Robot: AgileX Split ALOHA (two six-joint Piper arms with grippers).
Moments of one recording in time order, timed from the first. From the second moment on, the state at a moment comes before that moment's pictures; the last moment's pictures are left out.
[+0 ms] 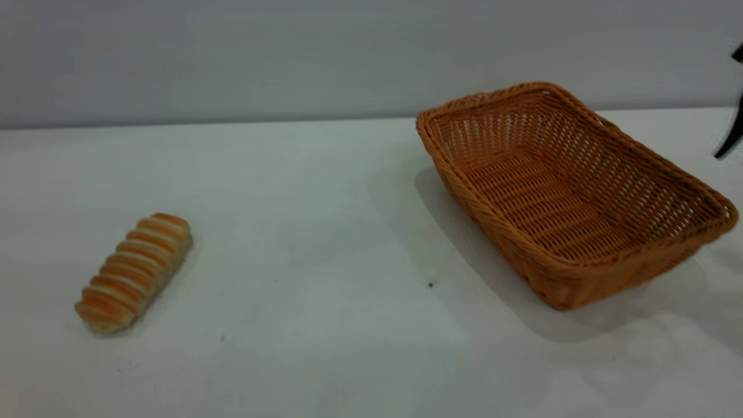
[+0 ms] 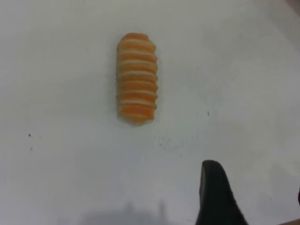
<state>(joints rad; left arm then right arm) -0.23 0.68 -0.58 -0.03 0.69 -0.06 -0.04 1.68 -0.85 0.39 0.37 0.50</state>
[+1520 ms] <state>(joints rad) -0.23 0.68 -0.58 -0.03 0.66 -0.04 0.04 1.83 -1.20 0.16 0.88 0.70</state>
